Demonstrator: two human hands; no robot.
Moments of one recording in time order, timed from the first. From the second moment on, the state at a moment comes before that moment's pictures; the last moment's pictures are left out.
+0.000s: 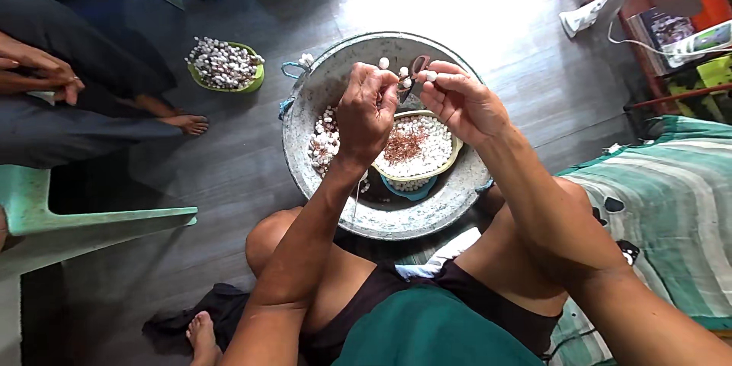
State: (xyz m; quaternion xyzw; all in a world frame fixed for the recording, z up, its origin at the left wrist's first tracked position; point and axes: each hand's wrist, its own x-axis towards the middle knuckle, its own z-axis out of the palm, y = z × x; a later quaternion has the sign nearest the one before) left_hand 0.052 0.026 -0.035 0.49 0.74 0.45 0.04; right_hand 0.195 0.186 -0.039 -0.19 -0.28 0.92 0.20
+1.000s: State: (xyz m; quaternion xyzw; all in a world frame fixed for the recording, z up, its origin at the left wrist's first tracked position) left_hand 0.053 0.041 -0.034 0.52 0.77 0.37 -0.07; right_hand 0.187 0.175 -0.049 -0.20 -0.51 0.78 0.29
